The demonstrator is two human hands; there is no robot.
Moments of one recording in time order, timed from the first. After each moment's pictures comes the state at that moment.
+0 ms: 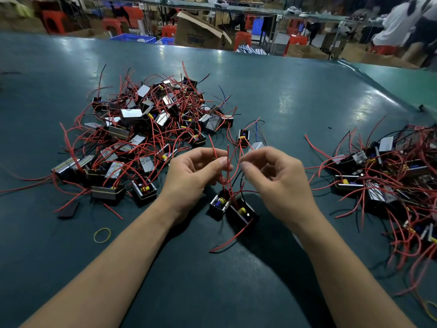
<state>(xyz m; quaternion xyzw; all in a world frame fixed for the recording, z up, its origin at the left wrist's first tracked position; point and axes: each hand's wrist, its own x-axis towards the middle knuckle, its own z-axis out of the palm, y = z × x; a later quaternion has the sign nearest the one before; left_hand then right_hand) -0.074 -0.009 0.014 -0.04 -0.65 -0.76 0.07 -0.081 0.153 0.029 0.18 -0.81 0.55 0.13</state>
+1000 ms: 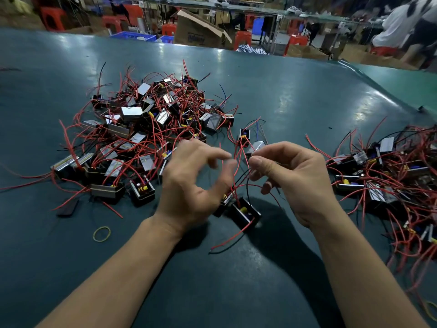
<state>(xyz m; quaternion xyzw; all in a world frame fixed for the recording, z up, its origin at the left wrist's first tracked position) -0.066 -0.011 0.009 -0.21 -0.78 -0.37 0.46 -0.079 0.166 0.041 0.16 -0.68 0.71 0.04</state>
